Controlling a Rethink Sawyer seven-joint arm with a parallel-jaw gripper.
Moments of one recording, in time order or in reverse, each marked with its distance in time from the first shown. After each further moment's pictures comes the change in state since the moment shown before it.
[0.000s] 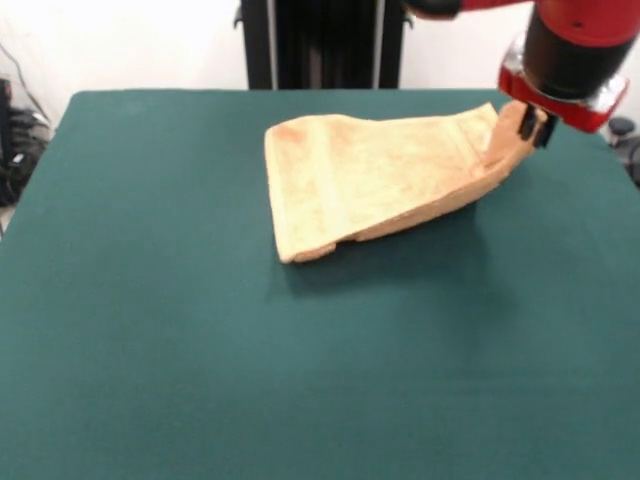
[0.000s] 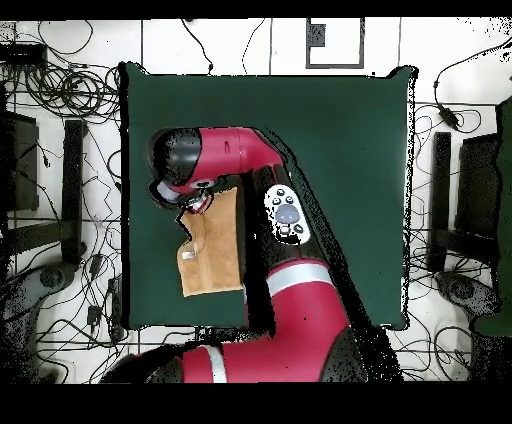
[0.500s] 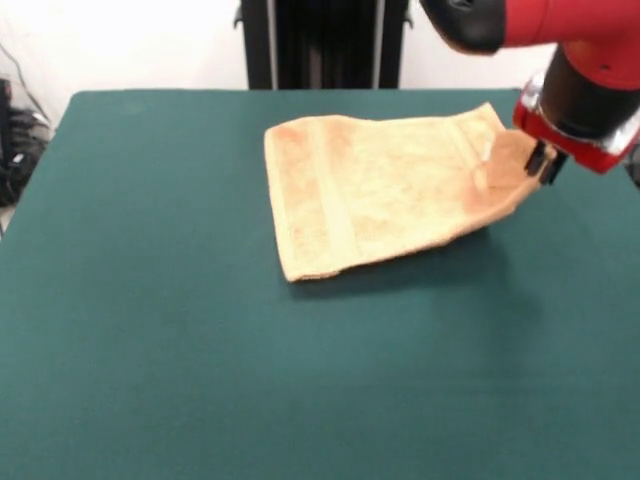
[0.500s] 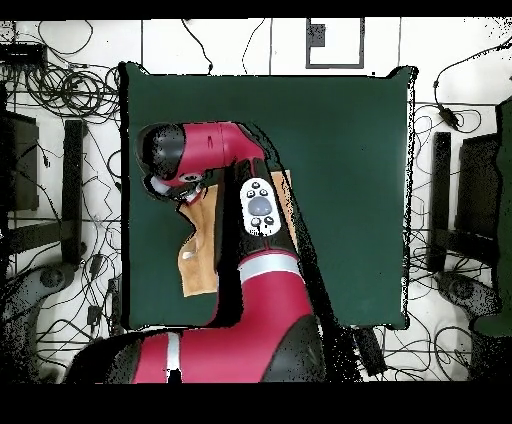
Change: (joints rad) arm 0.102 0.097 -0.109 -0.133 0.019 -0.024 0.029
